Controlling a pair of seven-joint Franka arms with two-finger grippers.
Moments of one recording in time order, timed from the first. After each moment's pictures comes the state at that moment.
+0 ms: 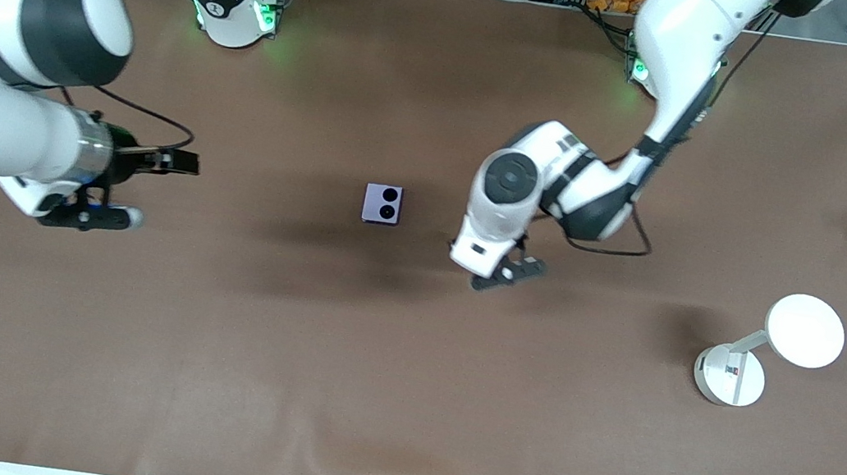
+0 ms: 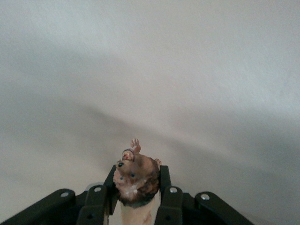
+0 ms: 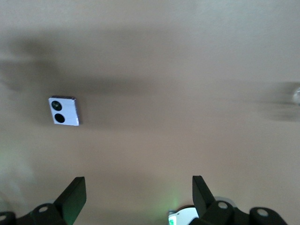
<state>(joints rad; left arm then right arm) -0.46 0.60 -0.21 -1.60 0.13 2.14 -1.03 0.21 0.32 -0.01 -1.42 0.18 1.40 0.14</state>
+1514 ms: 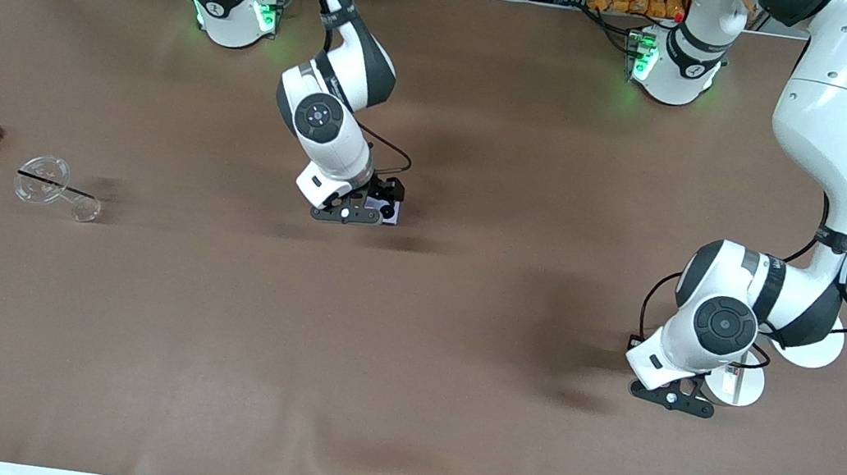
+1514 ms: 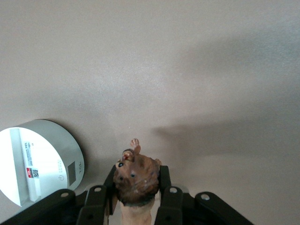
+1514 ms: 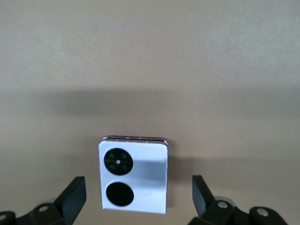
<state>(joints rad) -0.02 0.70 -0.20 -1.54 0.39 2.16 -0.20 0.69 0.46 0.01 -2.03 0.23 2.48 0.51</state>
